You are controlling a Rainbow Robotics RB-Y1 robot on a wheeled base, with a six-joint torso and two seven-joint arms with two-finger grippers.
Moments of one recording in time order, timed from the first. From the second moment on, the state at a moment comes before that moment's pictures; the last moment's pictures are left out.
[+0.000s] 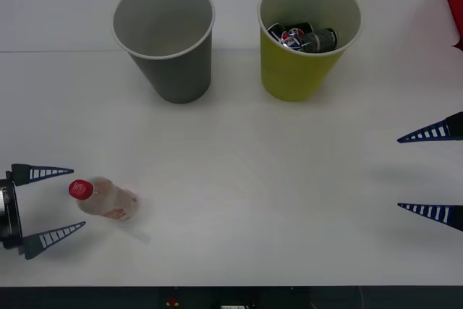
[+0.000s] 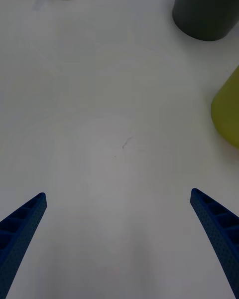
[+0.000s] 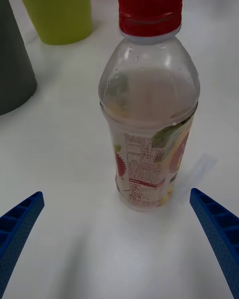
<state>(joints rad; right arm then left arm) 0.26 -1.13 -0.26 -2.01 1.31 -1.13 -0.09 -0.03 1.08 -0.41 -1.07 -0.46 -1.20 -0.88</state>
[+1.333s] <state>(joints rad) 0.26 -1.13 -0.26 -2.01 1.31 -1.13 -0.09 -0.19 0.94 -0.64 -0.99 -0.35 -1.19 -0.88</state>
